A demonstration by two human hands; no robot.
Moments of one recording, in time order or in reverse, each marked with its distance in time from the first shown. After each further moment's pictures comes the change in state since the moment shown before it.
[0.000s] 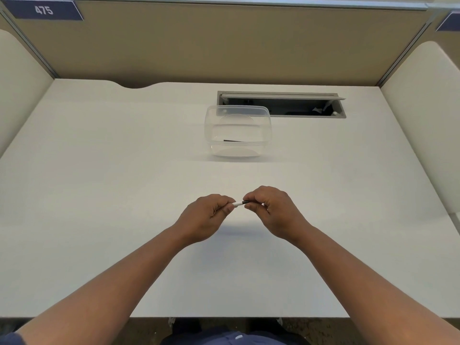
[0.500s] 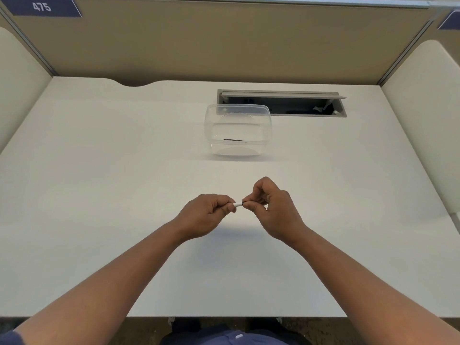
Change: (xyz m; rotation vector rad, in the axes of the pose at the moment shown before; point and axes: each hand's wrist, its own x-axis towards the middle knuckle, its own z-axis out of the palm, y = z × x) left_hand 0.003 0.005 -0.009 -0.082 -0.083 -0.081; right_hand -0.003 -0.023 -0.003 0.290 0.046 0.244
